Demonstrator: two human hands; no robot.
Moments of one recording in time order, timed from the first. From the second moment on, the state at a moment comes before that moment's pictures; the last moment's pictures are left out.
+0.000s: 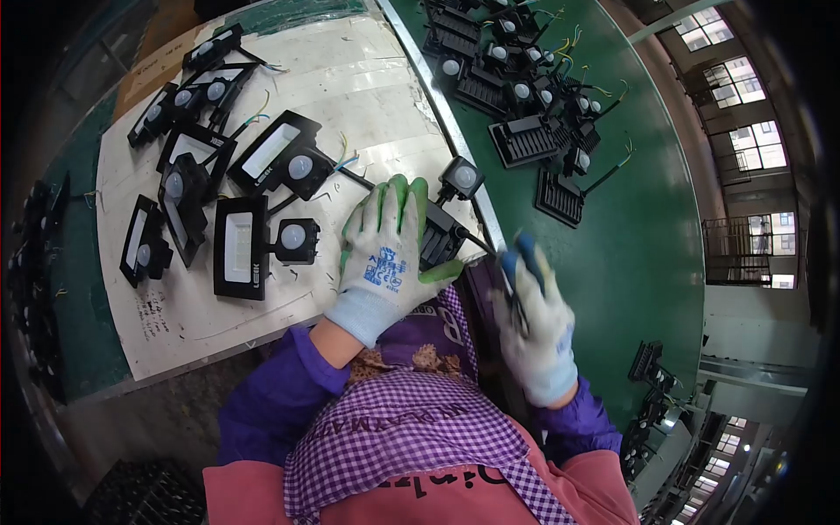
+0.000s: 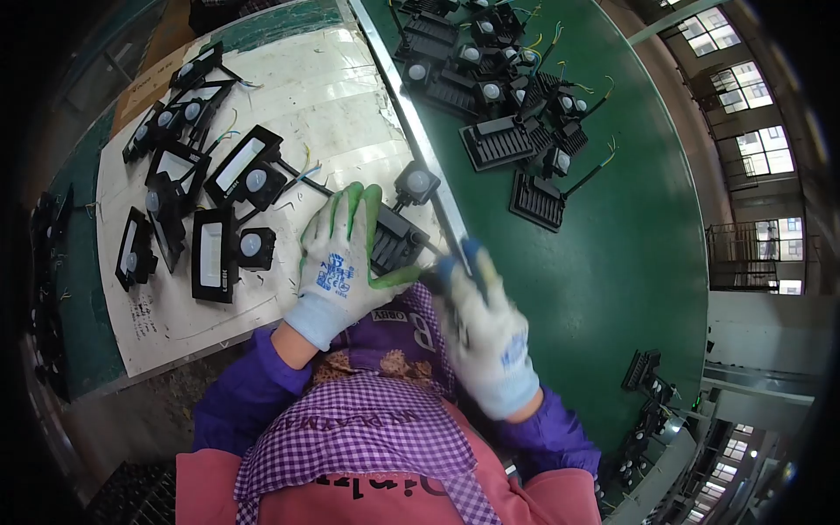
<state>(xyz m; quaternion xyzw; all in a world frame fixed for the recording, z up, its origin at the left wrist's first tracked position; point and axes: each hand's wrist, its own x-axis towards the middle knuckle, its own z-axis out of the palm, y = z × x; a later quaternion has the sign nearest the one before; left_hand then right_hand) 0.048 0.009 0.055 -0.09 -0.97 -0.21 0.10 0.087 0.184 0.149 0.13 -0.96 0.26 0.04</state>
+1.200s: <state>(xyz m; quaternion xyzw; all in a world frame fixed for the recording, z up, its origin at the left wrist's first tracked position) 0.049 0.006 0.052 -0.09 -0.95 -0.28 0.11 -0.003 0.143 0.150 0.26 -0.95 -0.08 -0.17</state>
